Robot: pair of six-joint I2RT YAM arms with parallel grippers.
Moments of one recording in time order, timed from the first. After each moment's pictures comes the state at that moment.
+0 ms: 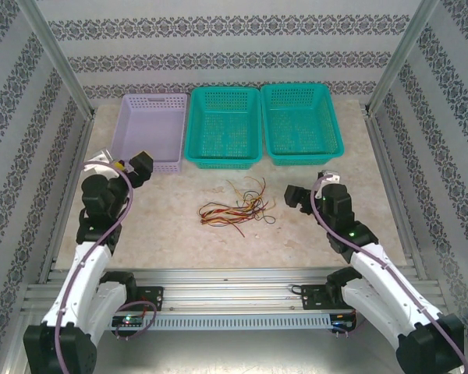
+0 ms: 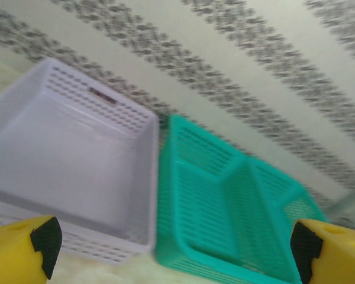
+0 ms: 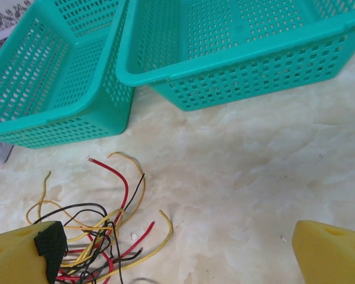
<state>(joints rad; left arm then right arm) 0.03 0.75 0.51 0.15 0.17 -0.62 0.35 0.76 0.46 -0.23 0.06 0.48</state>
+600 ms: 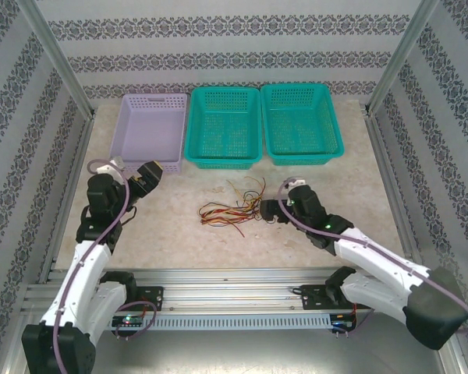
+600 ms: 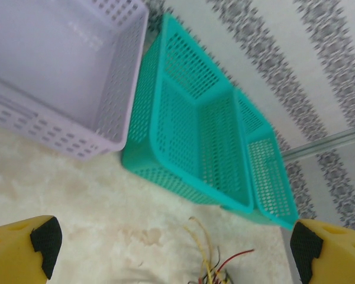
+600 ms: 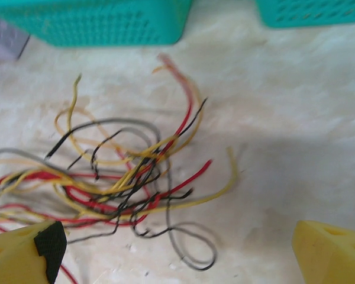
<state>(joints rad) 0.00 0.81 0.57 -0.14 0.32 -0.77 0.65 1.02 0.51 -0.21 0.10 0.50</state>
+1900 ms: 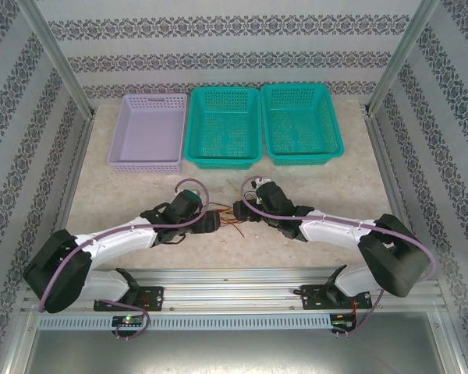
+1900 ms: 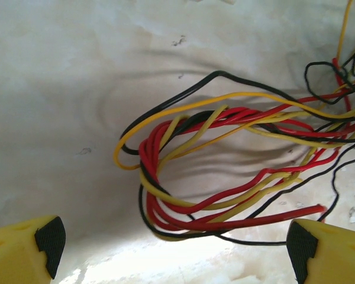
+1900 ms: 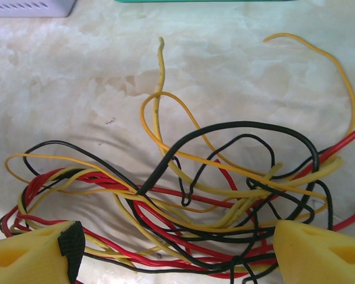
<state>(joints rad) -0.69 1.29 0.58 -0.21 -0.02 -0.76 0.75 1.41 0.60 0.09 0.02 0.56</state>
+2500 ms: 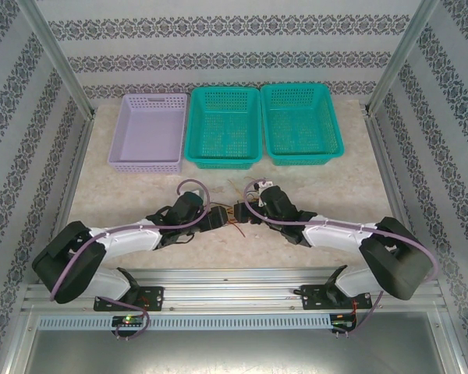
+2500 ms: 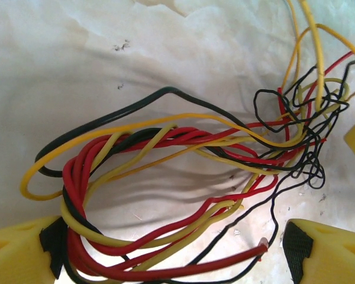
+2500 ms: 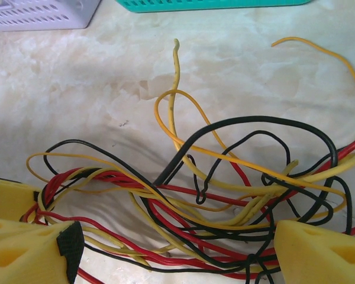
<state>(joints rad) -0.70 1.38 0.52 0.07 0.06 -0.93 0.75 1.38 0.53 0.20 0.00 0.57</state>
